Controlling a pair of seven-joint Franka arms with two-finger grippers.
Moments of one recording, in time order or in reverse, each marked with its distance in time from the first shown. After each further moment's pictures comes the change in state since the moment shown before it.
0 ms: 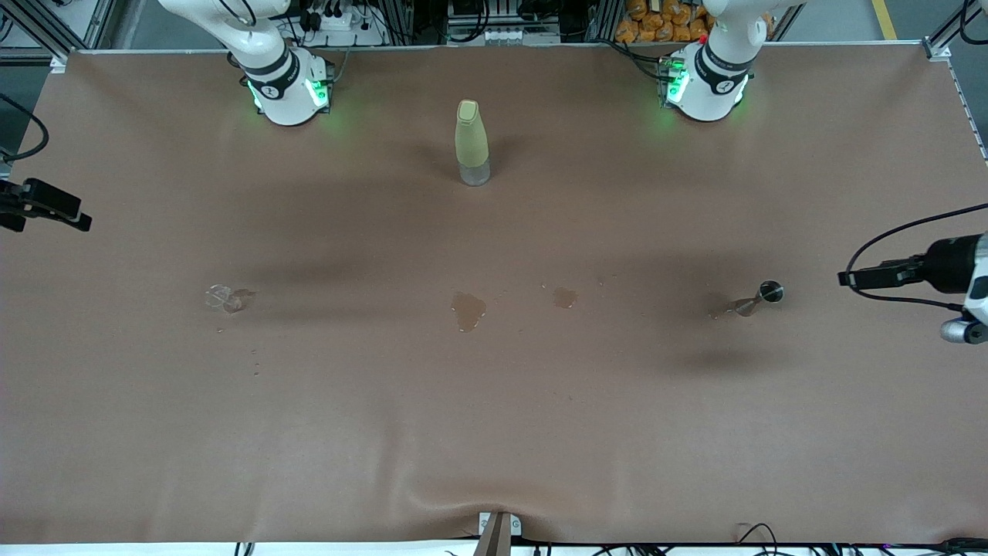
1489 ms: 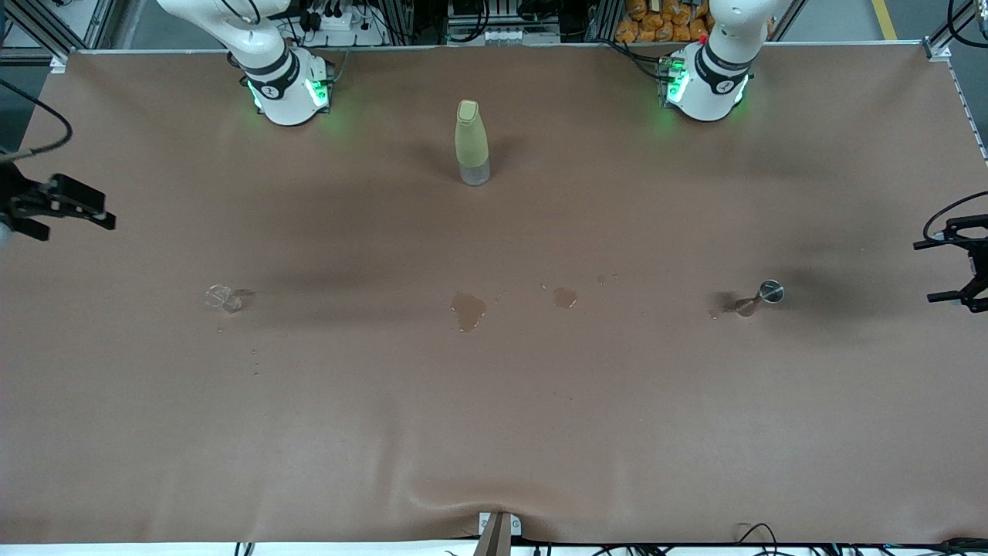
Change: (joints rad) left arm 0.393 0.143 0.005 0.001 -0.449 -0.072 1.633; right arm 0.064 -0.005 -0.025 0.017 0.019 0.008 -0.106
